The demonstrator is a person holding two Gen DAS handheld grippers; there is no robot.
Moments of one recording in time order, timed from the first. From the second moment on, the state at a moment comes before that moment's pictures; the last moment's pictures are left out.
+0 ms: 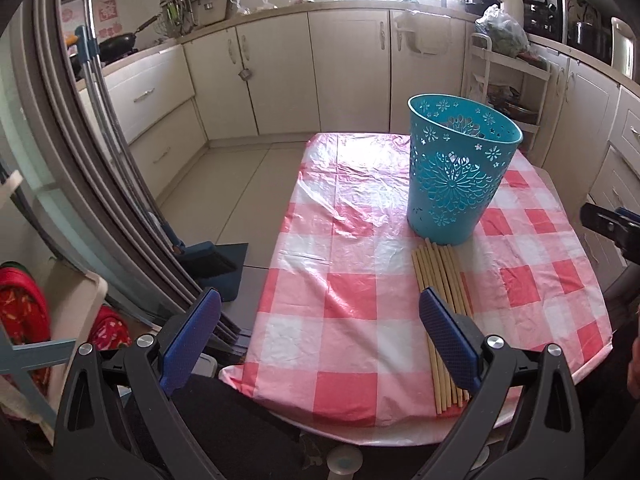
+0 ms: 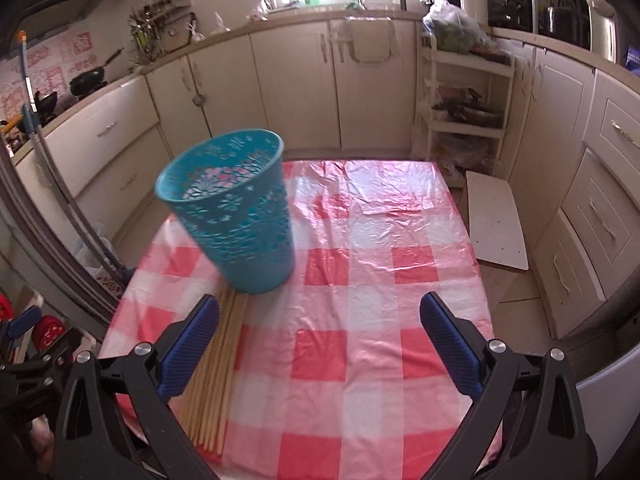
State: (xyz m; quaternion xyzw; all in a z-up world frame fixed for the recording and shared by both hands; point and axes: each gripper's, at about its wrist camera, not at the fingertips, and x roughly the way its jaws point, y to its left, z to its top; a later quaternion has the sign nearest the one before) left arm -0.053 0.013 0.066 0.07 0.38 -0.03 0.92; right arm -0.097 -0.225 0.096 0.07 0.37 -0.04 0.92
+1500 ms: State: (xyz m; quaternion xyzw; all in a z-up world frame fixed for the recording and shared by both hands) left arm -0.202 0.021 0.163 0.04 0.29 -0.06 0.95; right arm -0.267 -0.160 0.154 0.07 0.27 -0.02 0.96
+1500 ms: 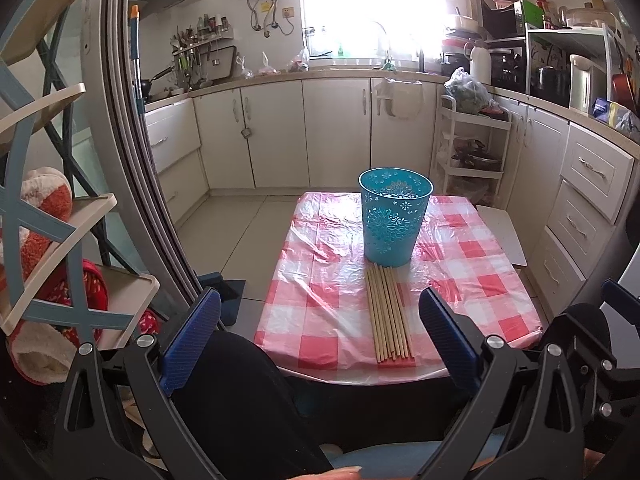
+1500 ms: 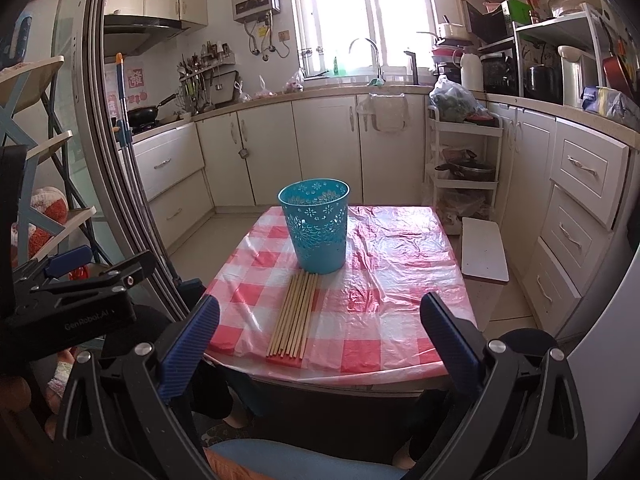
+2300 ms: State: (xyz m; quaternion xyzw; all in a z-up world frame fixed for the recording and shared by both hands) left arm -0.095 0.007 0.077 0.04 0.41 -0.07 0.91; right arm -0.067 -0.173 0.001 0.11 0.45 0.04 0.88
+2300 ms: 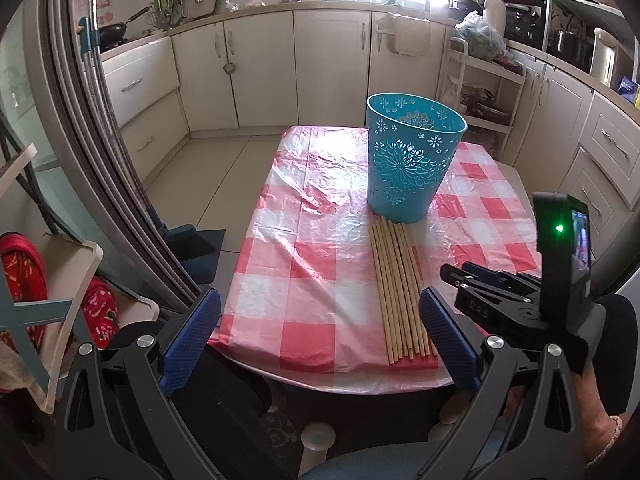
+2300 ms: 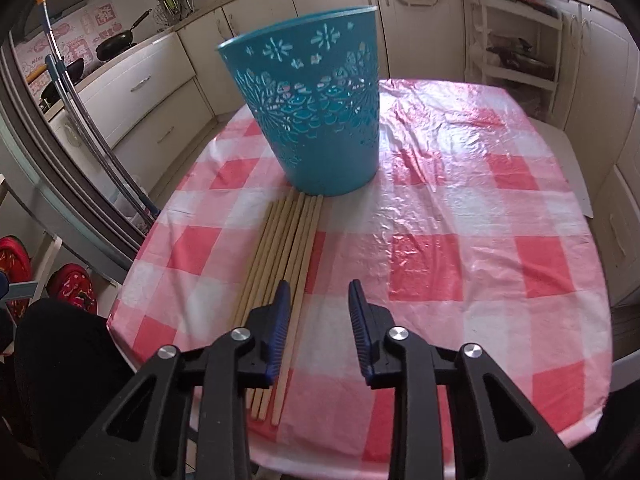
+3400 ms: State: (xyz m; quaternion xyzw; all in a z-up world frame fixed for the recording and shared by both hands) left arm 0.025 -0.035 -0.021 0.04 0.51 -0.08 0.86; right arm -0.016 -0.184 -0.028 0.05 0.52 0.08 0.85
